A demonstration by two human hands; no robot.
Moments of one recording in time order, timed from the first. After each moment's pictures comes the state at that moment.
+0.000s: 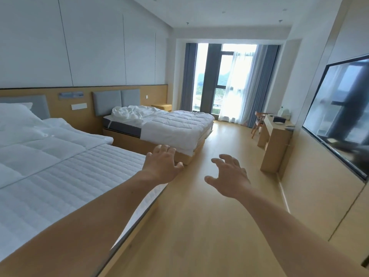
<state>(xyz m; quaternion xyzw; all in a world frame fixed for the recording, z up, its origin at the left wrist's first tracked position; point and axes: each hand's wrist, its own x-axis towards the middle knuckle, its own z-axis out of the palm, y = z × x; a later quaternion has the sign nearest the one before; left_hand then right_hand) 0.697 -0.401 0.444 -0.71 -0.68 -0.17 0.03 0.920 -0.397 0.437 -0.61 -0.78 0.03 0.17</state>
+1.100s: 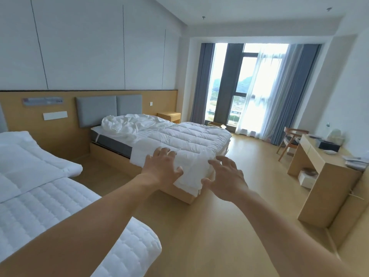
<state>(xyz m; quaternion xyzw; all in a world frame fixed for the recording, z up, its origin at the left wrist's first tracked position) 0.671 0.373 0.435 -0.68 -0.72 -0.16 0.04 0.883 0.394 0.435 -0.56 -0.81 0.03 0.17</state>
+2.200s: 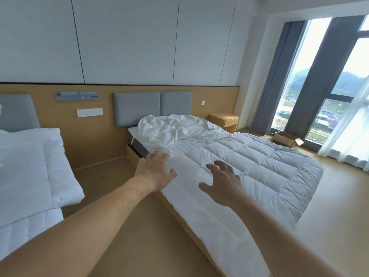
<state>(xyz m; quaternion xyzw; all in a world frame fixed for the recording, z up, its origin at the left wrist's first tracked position) 0.381 1.009 0.394 -0.51 -0.85 -0.13 0.03 0.580 1.118 0.389 -0.41 -0.90 0.08 0.12</state>
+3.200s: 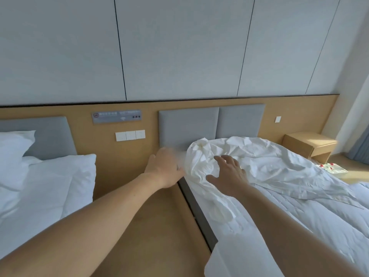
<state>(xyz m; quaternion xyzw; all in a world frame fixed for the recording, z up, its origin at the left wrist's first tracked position) -0.170 1.382 0.402 -0.41 -0.90 -0.09 0.07 -0.035 1.555 0.380 -0.28 -0.94 0.13 0.14</state>
